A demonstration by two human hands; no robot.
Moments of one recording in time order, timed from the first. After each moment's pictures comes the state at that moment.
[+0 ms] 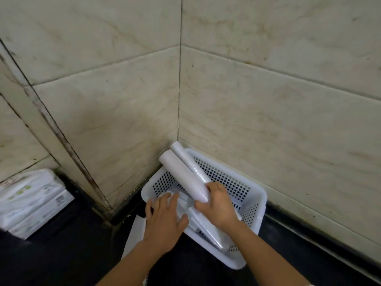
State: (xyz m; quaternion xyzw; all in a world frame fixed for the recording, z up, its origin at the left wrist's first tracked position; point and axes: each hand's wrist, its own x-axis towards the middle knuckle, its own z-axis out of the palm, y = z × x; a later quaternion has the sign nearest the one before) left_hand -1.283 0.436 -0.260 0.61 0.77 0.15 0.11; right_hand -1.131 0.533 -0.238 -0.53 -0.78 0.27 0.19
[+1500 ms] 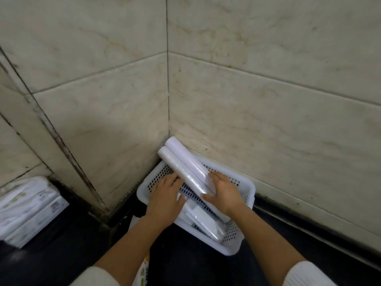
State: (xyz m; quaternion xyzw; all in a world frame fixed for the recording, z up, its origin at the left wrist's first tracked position) left_hand -1.288 0.473 -0.223 0.68 0.67 0.27 0.11; right_hand -1.098 0.548 -0.216 -0.53 -0.82 0.19 0.09
